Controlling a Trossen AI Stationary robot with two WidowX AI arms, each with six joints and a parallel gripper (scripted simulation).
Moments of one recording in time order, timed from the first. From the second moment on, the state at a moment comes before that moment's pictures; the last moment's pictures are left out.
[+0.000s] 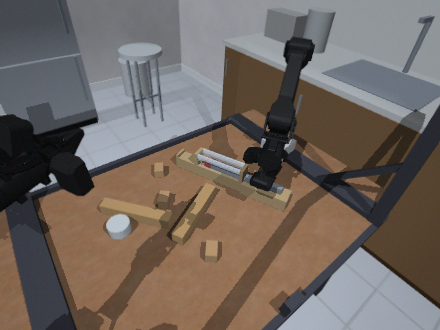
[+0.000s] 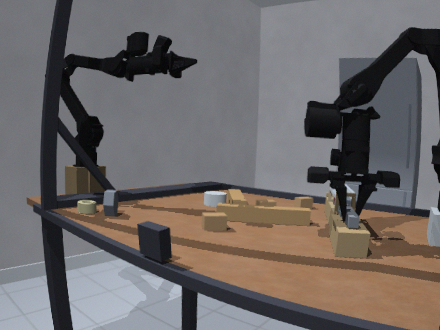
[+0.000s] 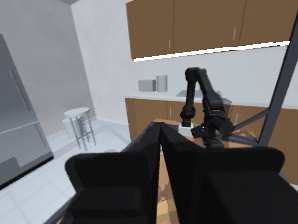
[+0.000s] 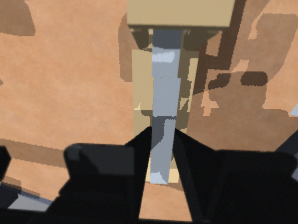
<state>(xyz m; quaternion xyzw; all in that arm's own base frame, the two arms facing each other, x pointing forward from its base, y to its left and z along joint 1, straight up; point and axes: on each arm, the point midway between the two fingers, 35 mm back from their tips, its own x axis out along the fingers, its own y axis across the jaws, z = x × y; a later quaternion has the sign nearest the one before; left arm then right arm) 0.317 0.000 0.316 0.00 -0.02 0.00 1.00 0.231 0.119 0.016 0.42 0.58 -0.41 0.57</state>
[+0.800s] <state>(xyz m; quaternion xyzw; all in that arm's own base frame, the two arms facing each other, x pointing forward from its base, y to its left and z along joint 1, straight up) 0.317 0.000 0.316 0.00 -0.02 0.00 1.00 0.241 0.091 0.016 0.42 0.57 -0.41 0.57</state>
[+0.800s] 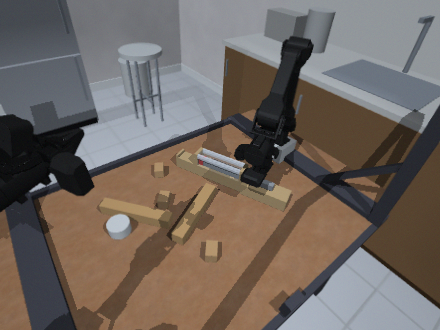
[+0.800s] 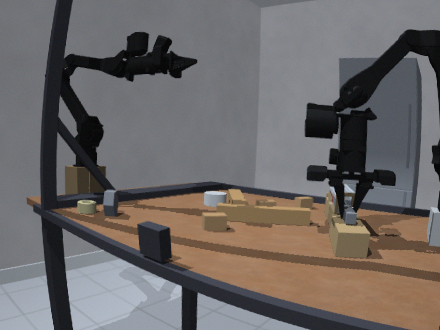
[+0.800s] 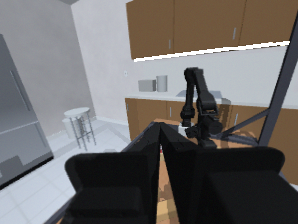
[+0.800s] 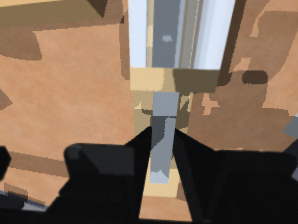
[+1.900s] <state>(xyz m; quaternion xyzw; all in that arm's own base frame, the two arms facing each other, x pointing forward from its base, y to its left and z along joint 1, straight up) 0.317 0.000 0.316 0.00 -0.02 0.00 1.00 0.245 0.081 0.017 0.42 0.57 -0.41 0.57</state>
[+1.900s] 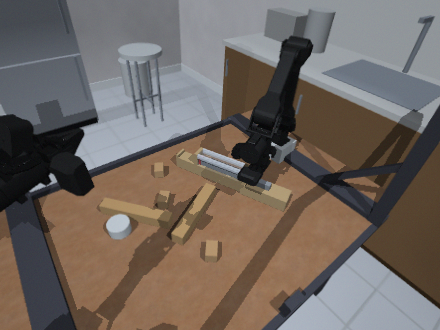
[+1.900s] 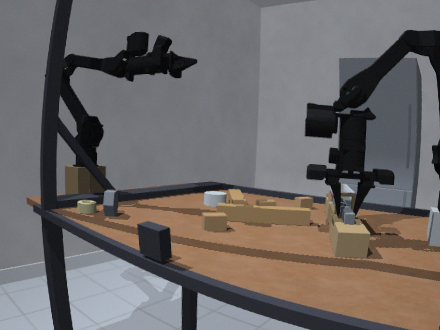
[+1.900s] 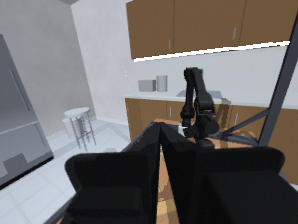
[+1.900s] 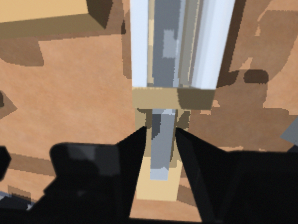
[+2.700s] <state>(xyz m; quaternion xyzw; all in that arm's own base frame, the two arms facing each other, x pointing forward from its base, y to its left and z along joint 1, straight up) 0.317 0.000 0.316 0.00 -0.02 0.00 1.00 0.248 0.082 0.058 0.42 0.57 -0.41 0.57</state>
